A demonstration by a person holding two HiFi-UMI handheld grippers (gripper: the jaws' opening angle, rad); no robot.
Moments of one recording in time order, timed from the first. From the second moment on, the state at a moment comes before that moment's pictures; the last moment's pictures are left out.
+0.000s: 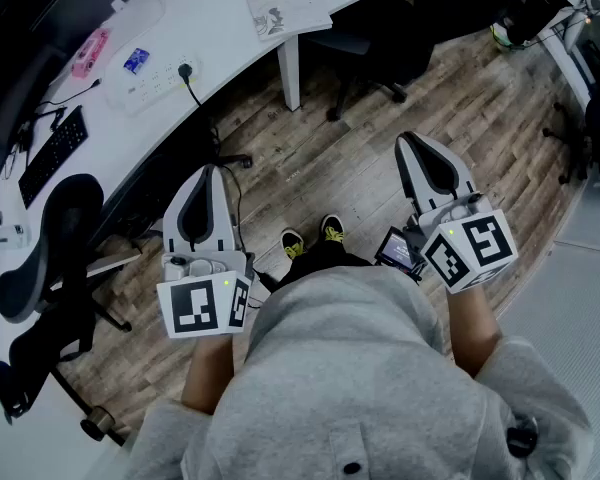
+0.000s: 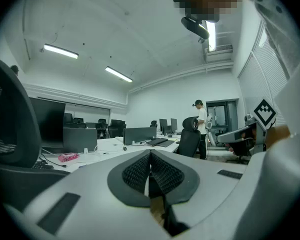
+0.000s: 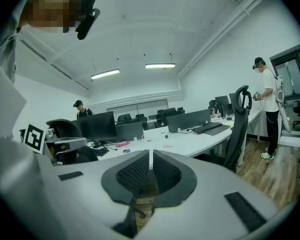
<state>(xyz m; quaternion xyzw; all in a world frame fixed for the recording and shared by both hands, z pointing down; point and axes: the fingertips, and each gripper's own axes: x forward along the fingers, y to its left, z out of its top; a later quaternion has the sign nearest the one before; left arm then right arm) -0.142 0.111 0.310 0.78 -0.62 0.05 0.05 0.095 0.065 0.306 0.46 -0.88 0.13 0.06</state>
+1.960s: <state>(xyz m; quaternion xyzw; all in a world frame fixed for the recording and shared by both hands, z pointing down) -0.188 0.139 0.301 0.80 -0.60 0.03 0.06 0.028 0.101 0.310 0.48 -0.87 0.15 0.06</state>
